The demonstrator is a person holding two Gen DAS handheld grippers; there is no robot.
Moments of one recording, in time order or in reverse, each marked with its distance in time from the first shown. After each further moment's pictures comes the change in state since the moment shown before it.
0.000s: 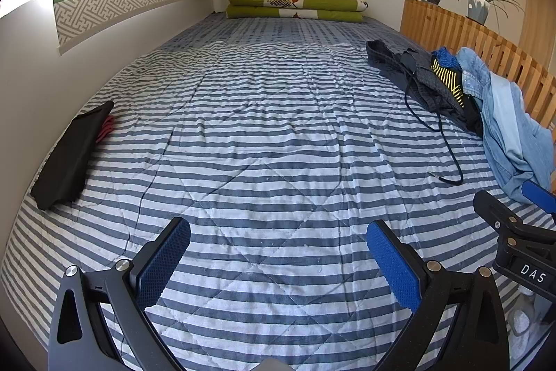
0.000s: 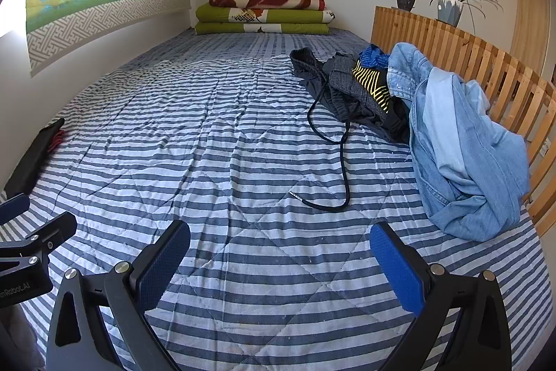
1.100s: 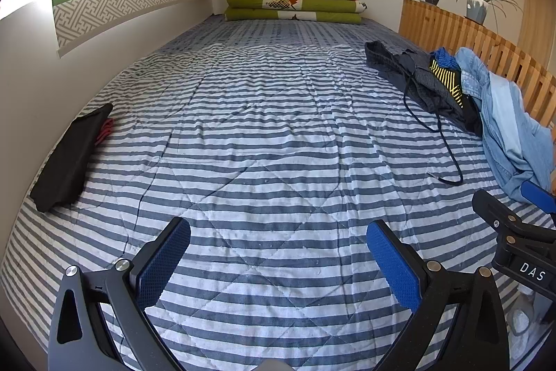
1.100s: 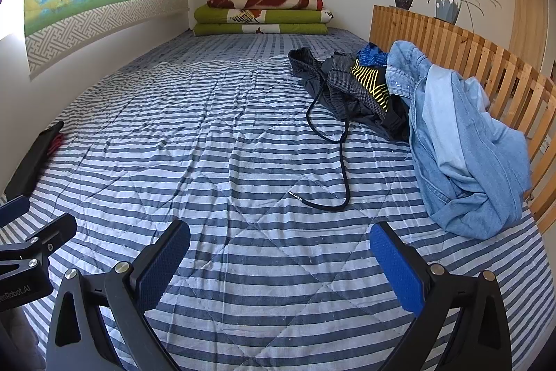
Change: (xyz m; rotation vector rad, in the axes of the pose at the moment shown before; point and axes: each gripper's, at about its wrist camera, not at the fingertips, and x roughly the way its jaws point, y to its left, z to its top) left arm 0.000 0.001 -0.002 0.011 -0.010 -0.011; right arm 0.002 -0.003 -0.001 0.013 -0.001 0.002
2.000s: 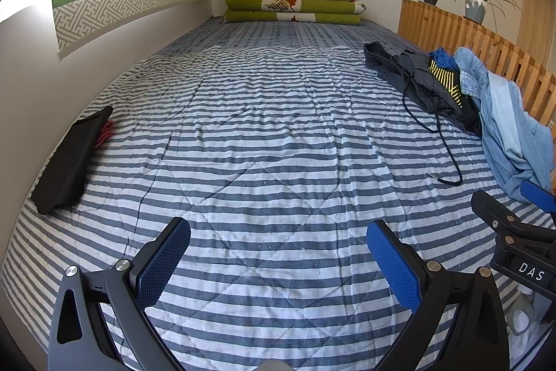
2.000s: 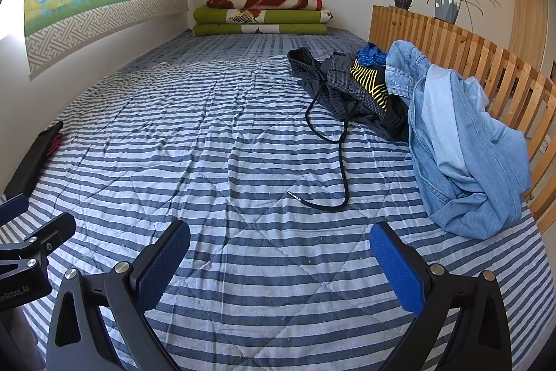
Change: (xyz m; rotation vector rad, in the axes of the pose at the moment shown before) left arm -0.002 -0.002 0.000 0.030 -0.006 -0.020; right arm -0.001 -0.001 0.000 0.000 -0.004 -0.001
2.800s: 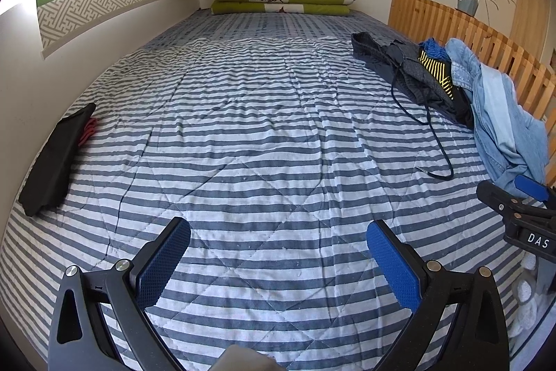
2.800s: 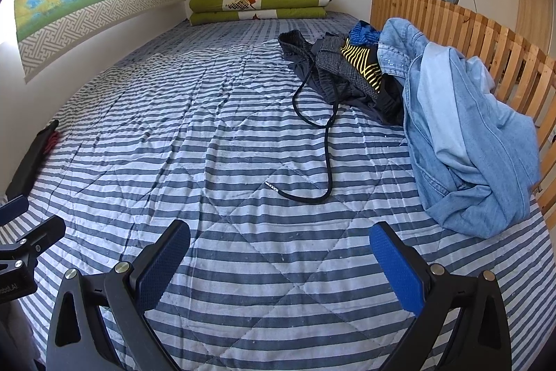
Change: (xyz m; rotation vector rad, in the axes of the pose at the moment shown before) left arm 0.016 -0.016 0.005 0.014 0.041 -0.050; right arm 0.021 -0.041 0.003 0.024 0.065 0.040
